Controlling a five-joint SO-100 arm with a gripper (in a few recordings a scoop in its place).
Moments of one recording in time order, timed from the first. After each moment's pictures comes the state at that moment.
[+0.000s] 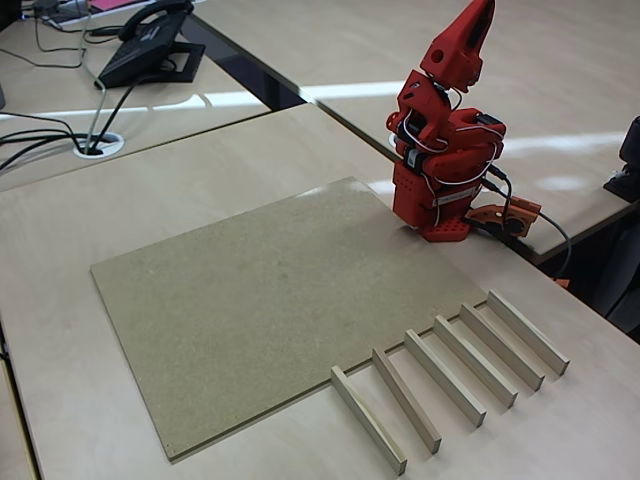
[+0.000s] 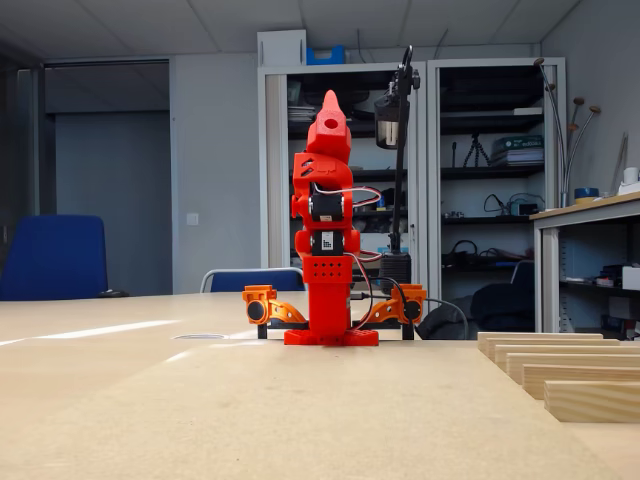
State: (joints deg) arm -3.3 190.5 179.9 -109.7 4.7
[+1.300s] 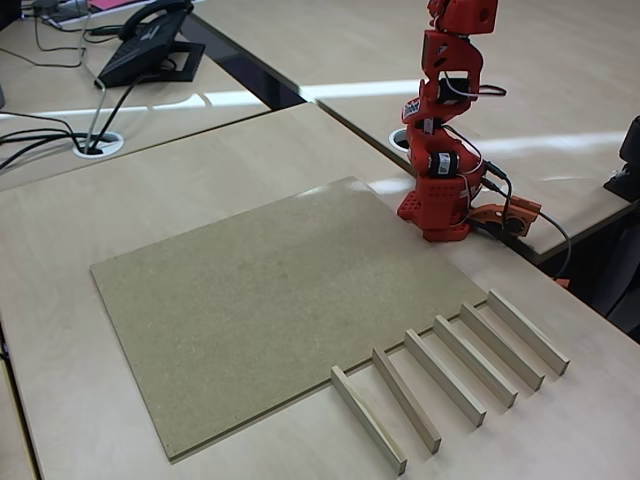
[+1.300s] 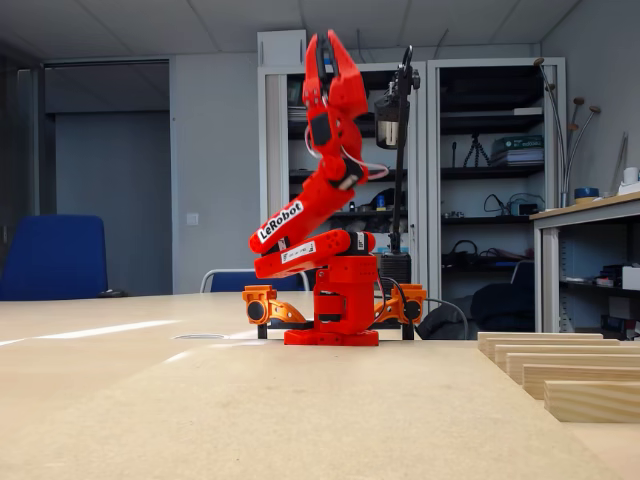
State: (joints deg) arm -61.0 192.6 153.2 -55.4 22.2
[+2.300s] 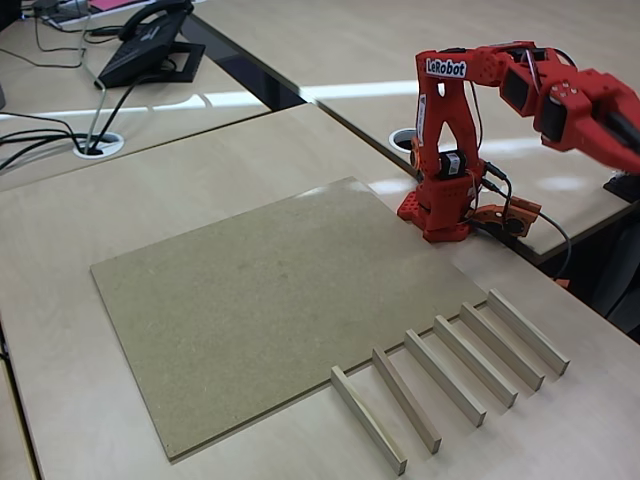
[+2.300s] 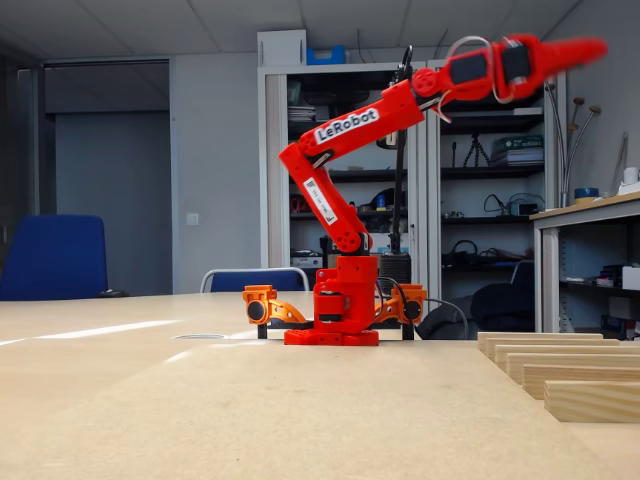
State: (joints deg) arm -77.2 121.9 102.2 28.1 91.8
